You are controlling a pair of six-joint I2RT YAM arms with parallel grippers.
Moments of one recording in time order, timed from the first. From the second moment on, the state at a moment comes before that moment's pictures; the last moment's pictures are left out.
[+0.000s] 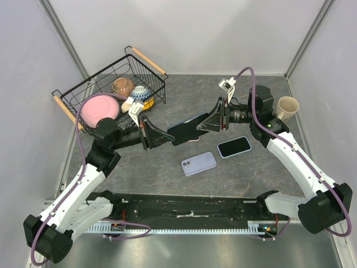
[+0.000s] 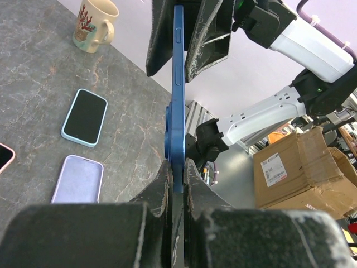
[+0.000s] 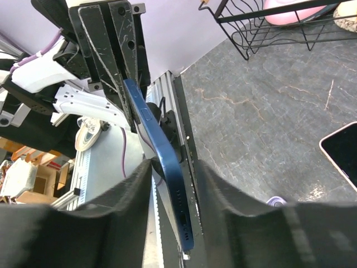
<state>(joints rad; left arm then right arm) -0.45 0.85 0.74 0.19 0.84 -0.67 0.38 1.20 1.09 -0.07 -1.05 0.49</state>
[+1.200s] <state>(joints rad) -0.45 1.03 0.80 -0.20 0.55 -0.56 0.31 1.24 1.09 -0.43 -0.63 0.38</state>
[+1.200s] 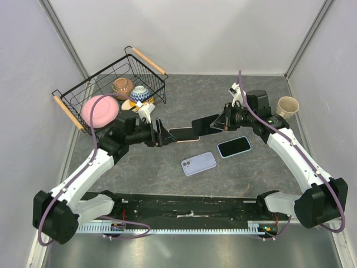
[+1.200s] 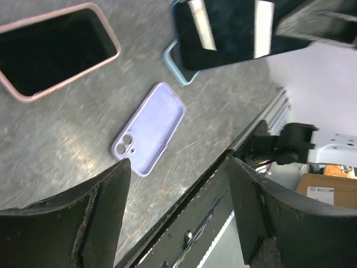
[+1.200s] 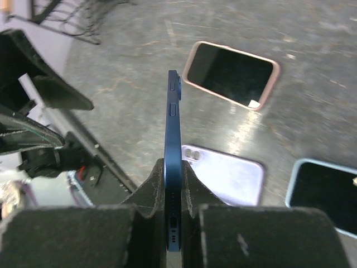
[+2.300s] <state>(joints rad) -0.80 1.69 0.96 -0.38 0.06 -0.57 0.18 1.26 1.02 -0.61 -0.36 0.36</state>
